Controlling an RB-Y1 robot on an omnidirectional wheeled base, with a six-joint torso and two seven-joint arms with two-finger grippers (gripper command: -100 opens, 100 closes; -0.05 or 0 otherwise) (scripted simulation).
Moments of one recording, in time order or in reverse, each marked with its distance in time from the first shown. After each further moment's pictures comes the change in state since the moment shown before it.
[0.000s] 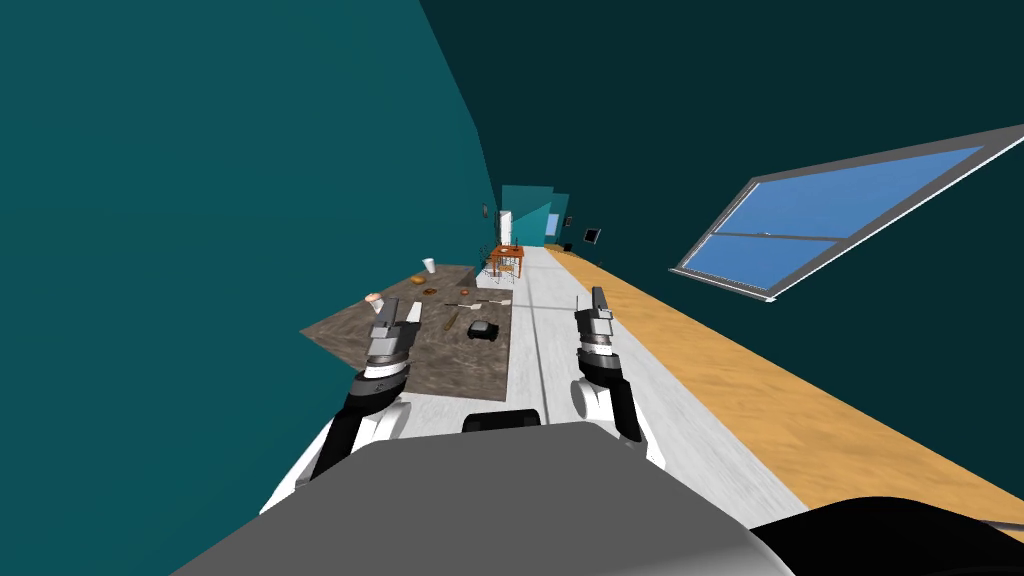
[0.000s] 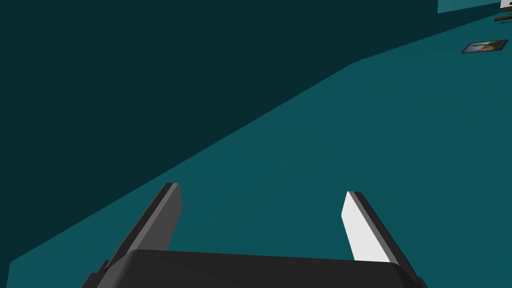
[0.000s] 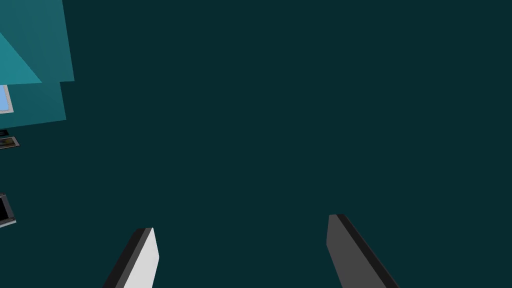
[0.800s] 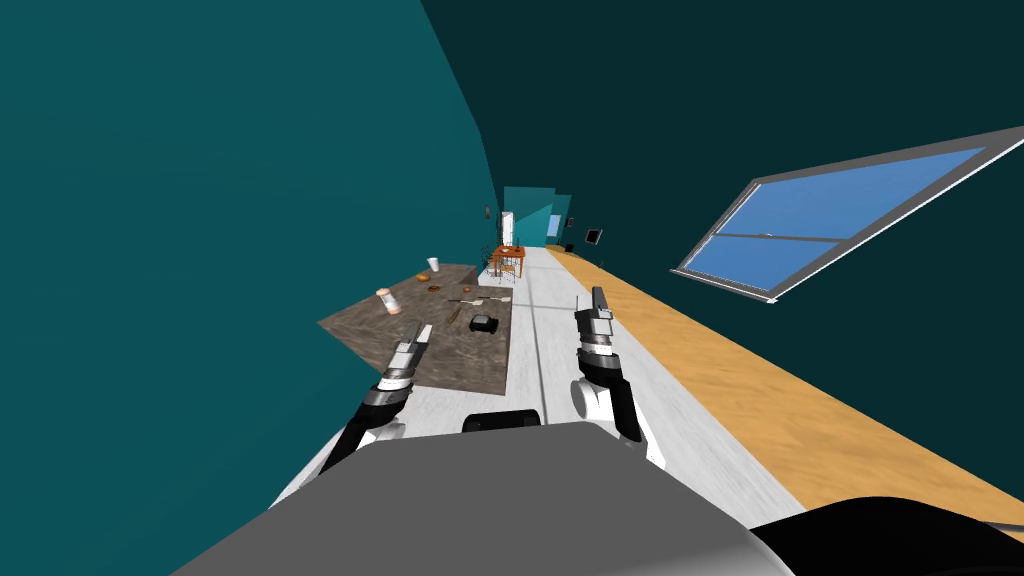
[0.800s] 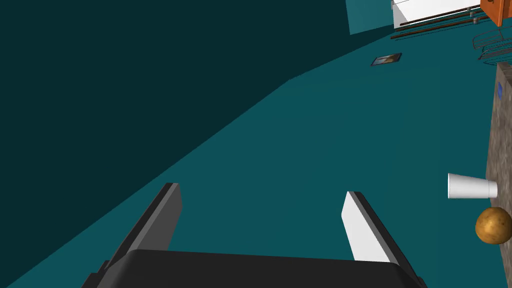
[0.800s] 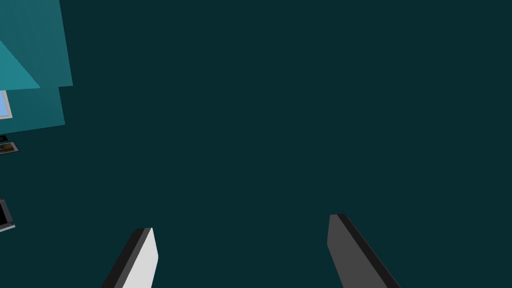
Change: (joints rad) left arm 0.022 0.160 -0.080 0.241 0.116 -0.044 -0.107; right arm 0.000 0.000 0.000 0.000 0.000 0.000 0.000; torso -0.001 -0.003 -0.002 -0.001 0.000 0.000
